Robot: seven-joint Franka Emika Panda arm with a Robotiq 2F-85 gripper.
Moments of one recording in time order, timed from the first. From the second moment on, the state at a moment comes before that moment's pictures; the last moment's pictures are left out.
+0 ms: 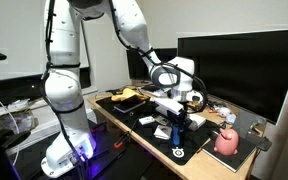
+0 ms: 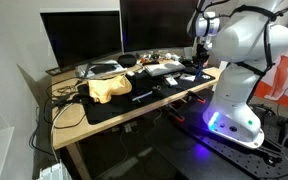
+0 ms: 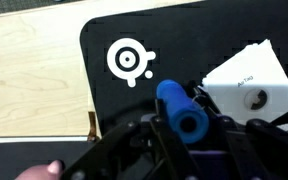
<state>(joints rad) -0.47 0.17 -0.41 -2.45 0.03 2.57 -0.55</state>
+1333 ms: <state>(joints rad) -0.49 0.12 -0.39 -2.44 0.04 2.57 -0.58</state>
